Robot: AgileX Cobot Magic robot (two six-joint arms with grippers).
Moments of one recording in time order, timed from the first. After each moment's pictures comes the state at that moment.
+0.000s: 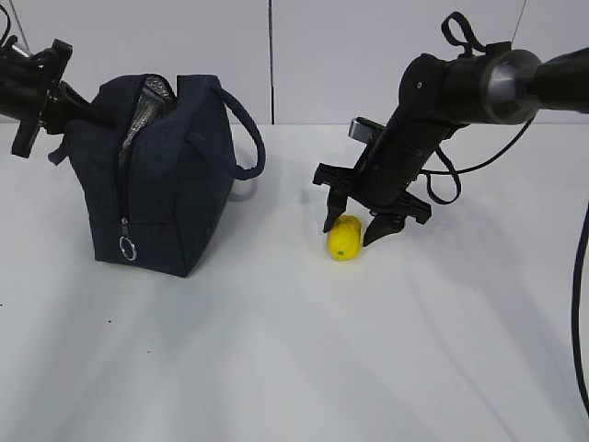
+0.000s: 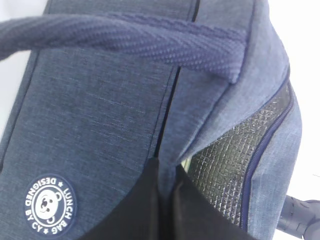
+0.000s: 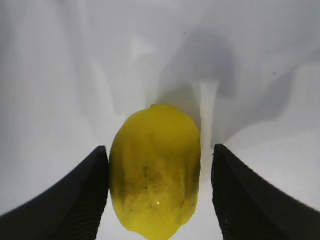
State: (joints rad) left arm 0.16 2.28 -1.85 -1.06 1.20 0.16; right arm 0.28 2.30 -1.78 0.35 0.92 0.31
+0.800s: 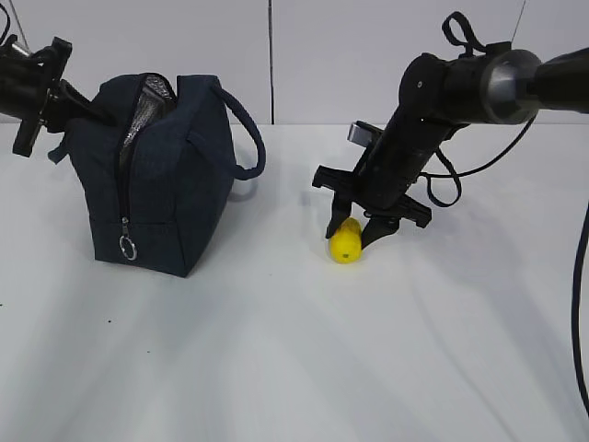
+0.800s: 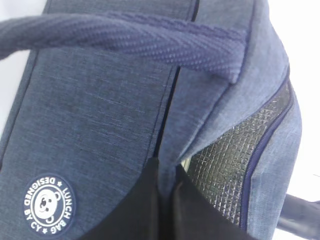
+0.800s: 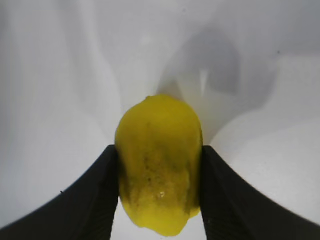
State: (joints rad) left arm 0.16 2.28 -1.85 -1.08 1.20 0.16; right arm 0.28 2.30 -1.78 0.37 0.96 0.31
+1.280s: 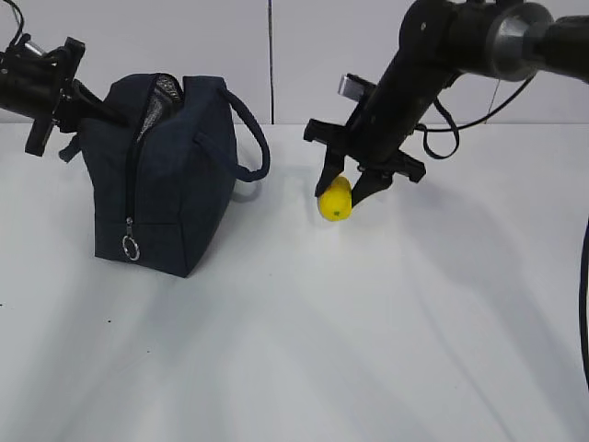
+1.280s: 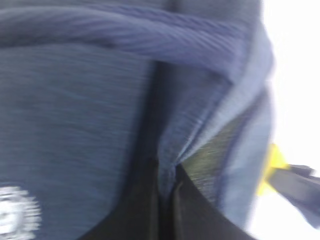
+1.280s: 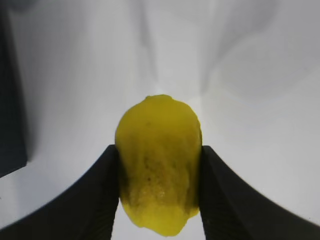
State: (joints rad) left arm 0.13 2.28 -1.85 -1.08 1.20 0.16; right arm 0.28 2.30 -1.98 0.38 1.13 0.29
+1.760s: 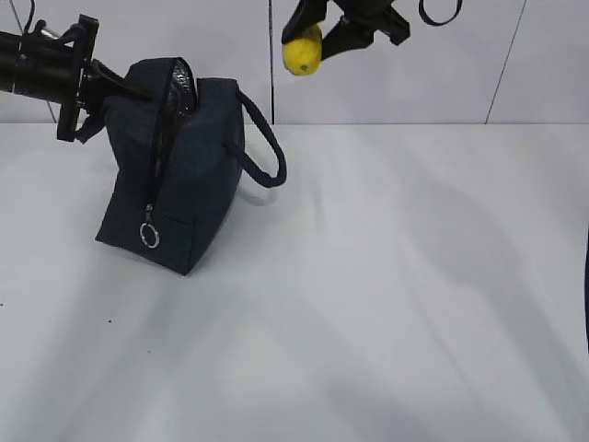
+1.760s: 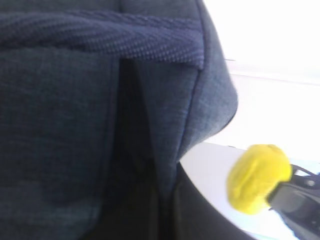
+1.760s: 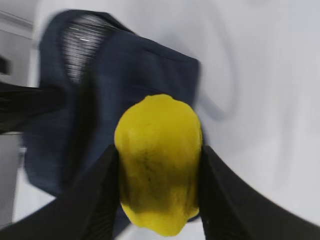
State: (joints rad) left arm 0.09 2.28 -1.85 -1.25 1.20 0.18; right arm 0.28 2.30 -2.50 0.47 1.24 0.23
